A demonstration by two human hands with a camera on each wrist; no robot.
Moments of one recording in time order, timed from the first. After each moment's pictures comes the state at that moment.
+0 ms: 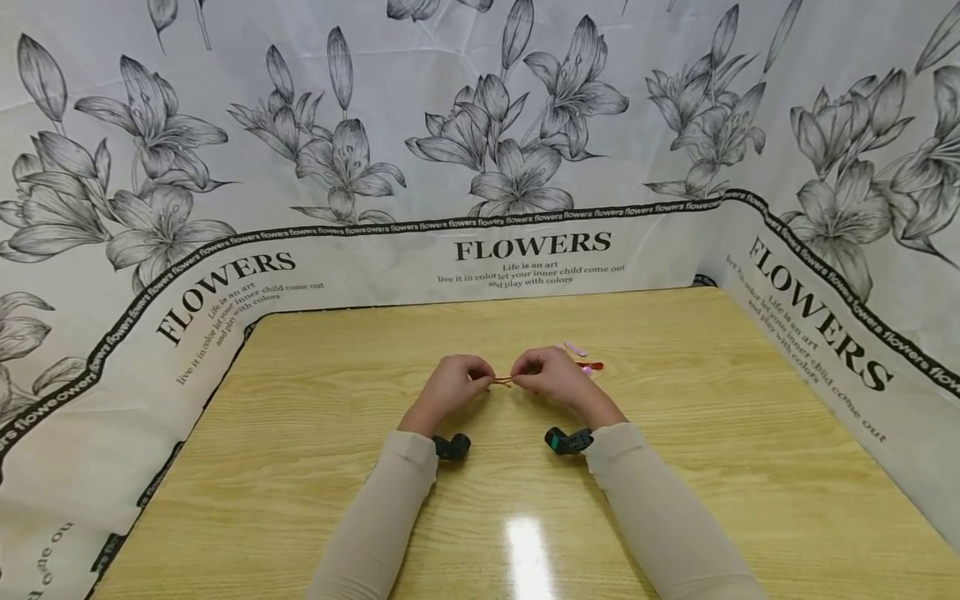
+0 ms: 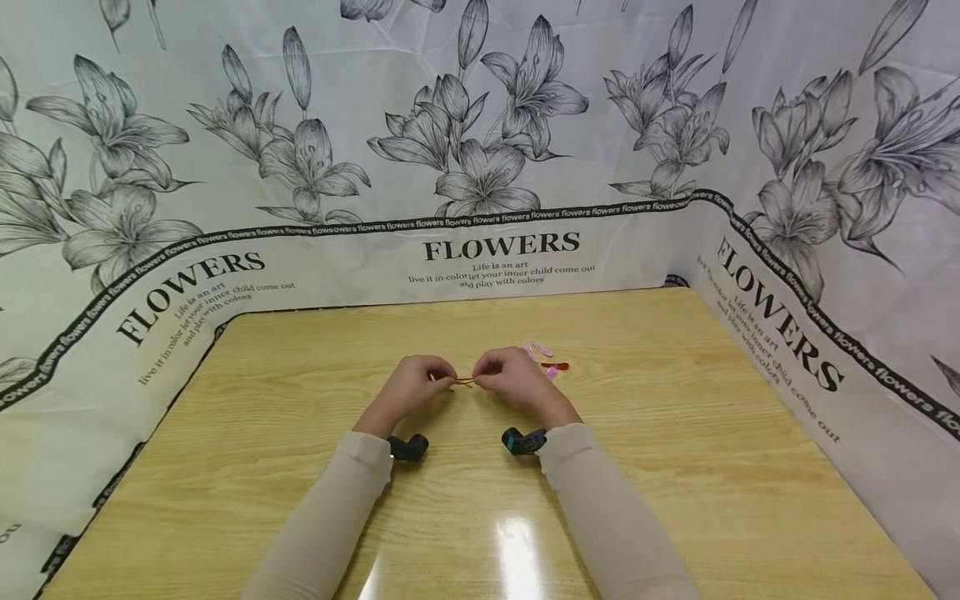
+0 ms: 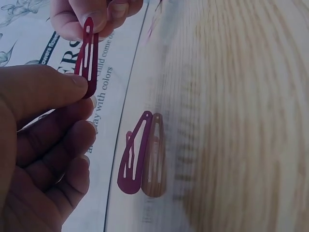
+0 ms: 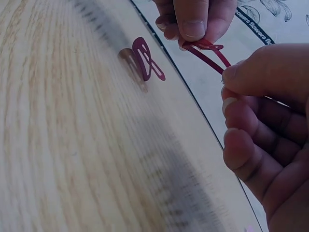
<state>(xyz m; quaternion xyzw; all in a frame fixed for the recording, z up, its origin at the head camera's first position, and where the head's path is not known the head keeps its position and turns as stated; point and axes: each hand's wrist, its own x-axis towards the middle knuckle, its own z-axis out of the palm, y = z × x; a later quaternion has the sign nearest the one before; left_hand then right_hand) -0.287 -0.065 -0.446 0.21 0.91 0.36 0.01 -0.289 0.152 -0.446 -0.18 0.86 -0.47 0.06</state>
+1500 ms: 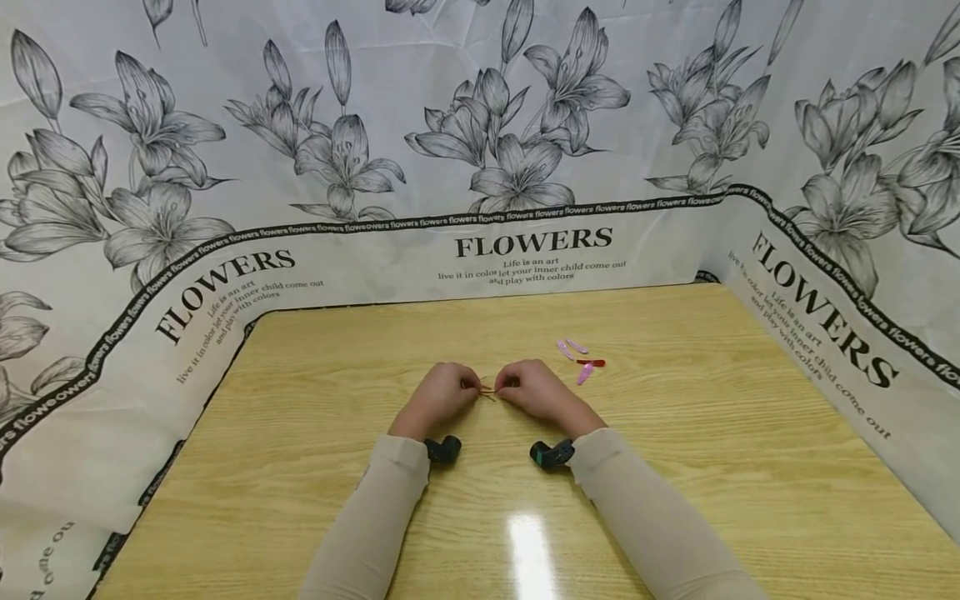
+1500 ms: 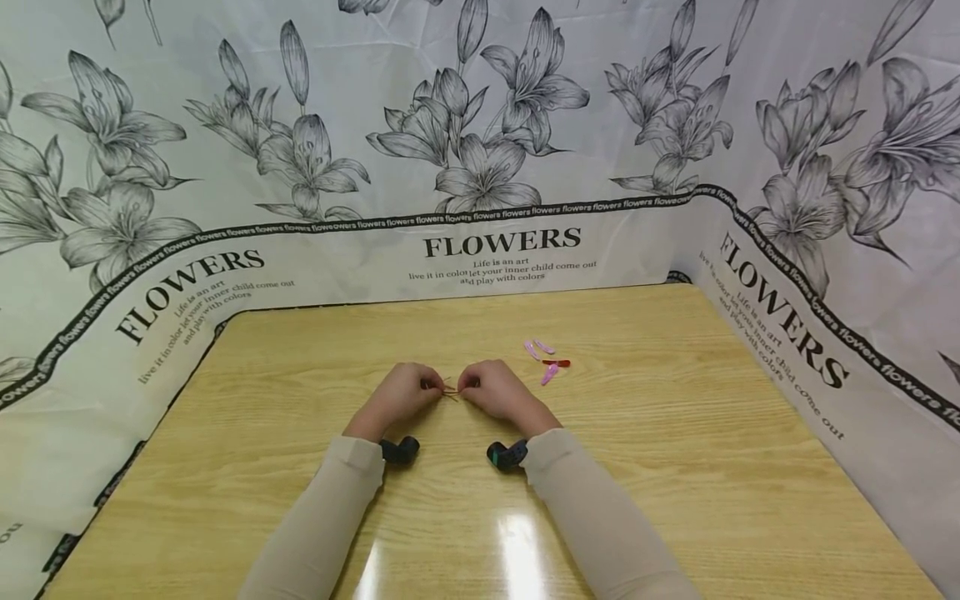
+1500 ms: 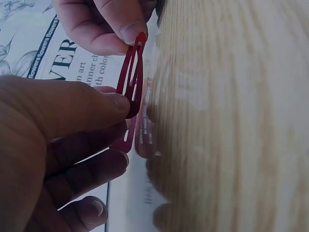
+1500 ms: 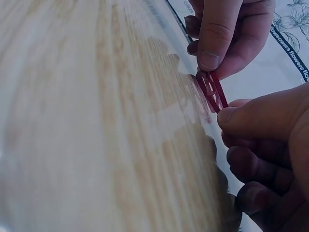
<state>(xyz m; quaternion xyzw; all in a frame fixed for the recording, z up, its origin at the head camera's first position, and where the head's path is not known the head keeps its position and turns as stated) -0.278 -0.081 -0.450 0.20 0.94 0.28 0.03 -0.282 0.121 -0.461 -0.25 0.91 -0.32 0.01</state>
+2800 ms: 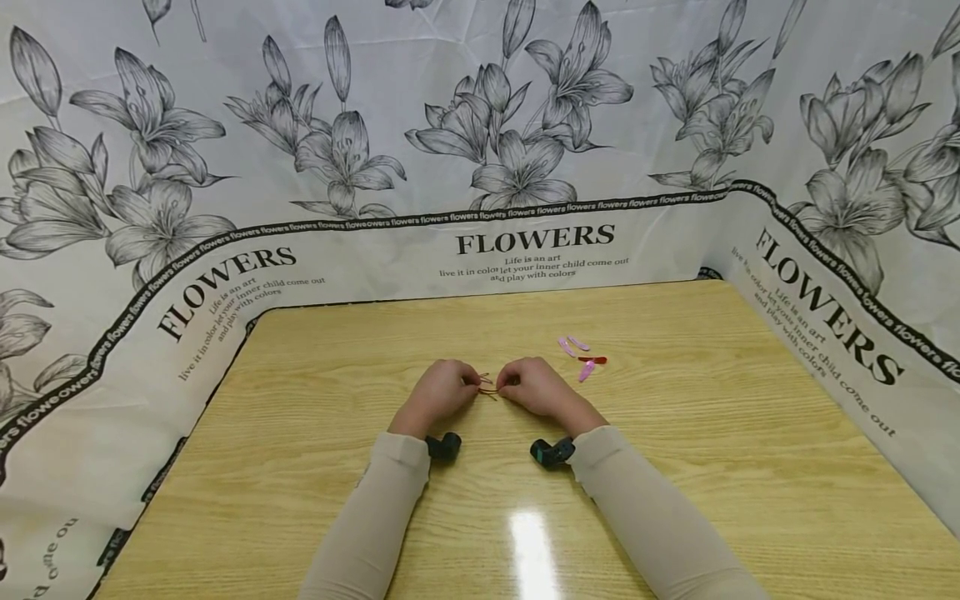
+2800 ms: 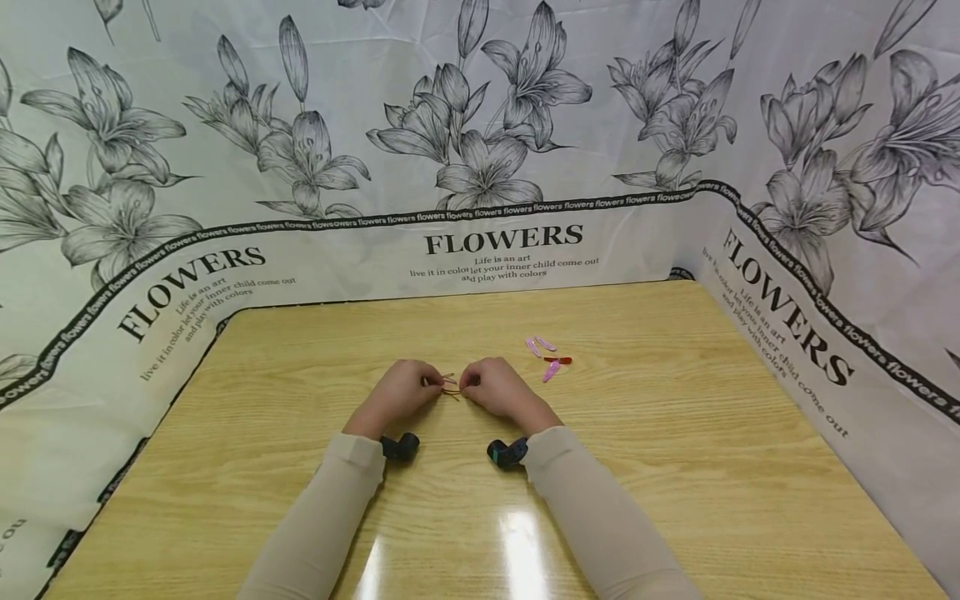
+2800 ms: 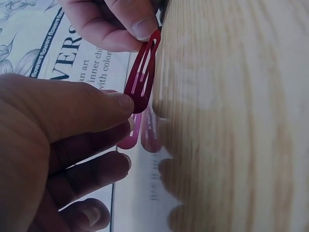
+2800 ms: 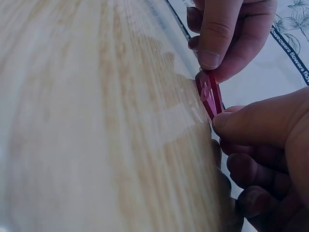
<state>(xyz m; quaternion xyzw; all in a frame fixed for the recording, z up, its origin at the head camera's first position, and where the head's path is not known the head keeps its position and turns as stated) -0.279 -0.083 -0.450 0.21 0.95 0.24 0.02 -0.282 0.118 -0.459 -0.23 0.92 -0.31 0.03</state>
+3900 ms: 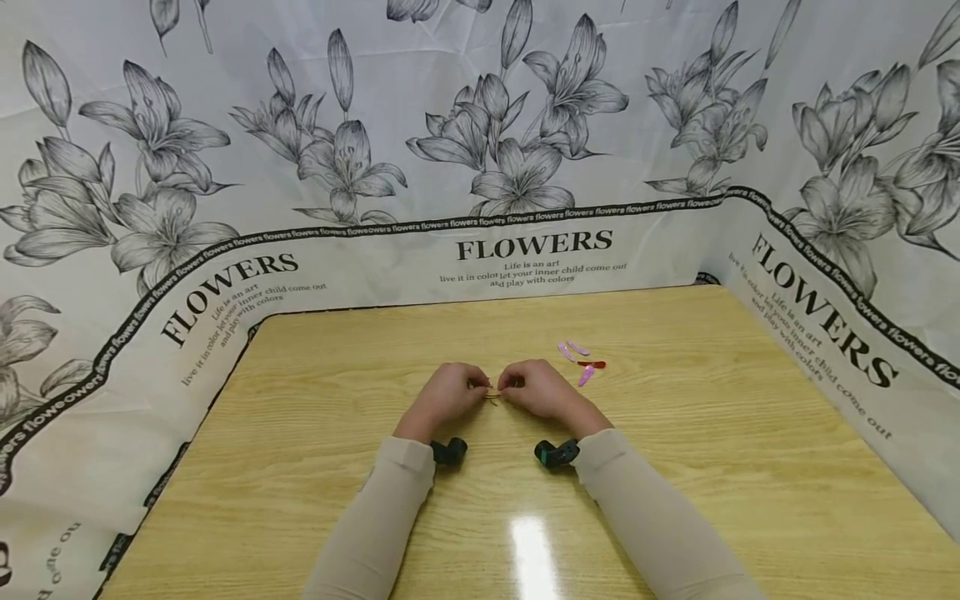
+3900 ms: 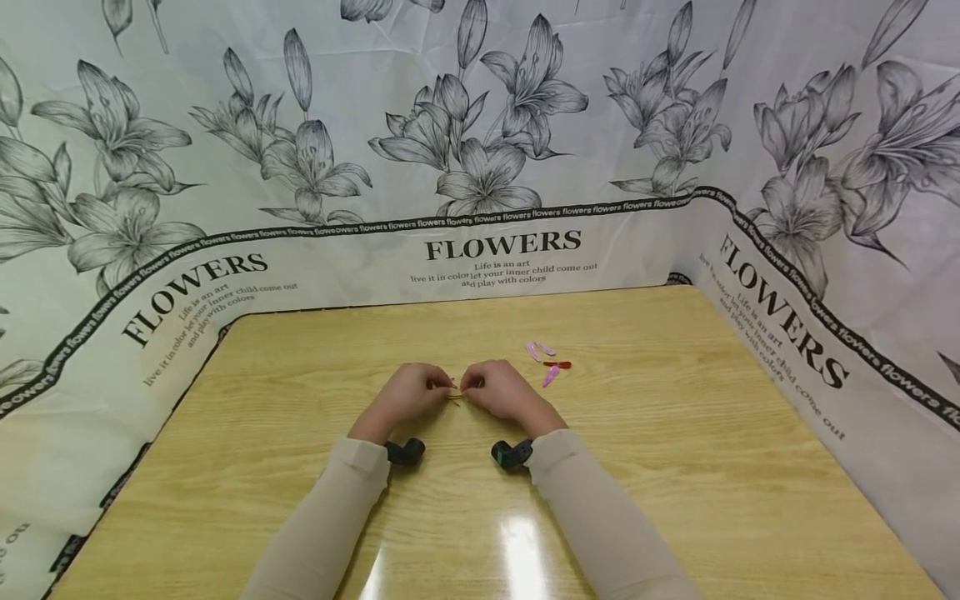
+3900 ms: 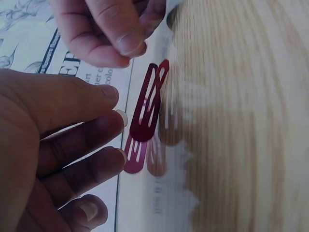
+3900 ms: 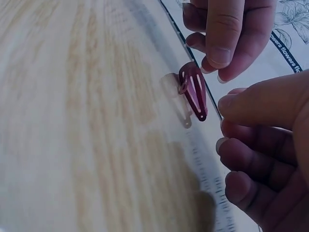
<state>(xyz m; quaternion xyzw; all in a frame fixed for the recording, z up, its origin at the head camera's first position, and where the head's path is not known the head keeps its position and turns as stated) -0.275 -0.072 -0.443 0.23 0.94 0.26 0.02 -0.281 0.128 -0.456 -0.24 0.91 -0.33 0.03</state>
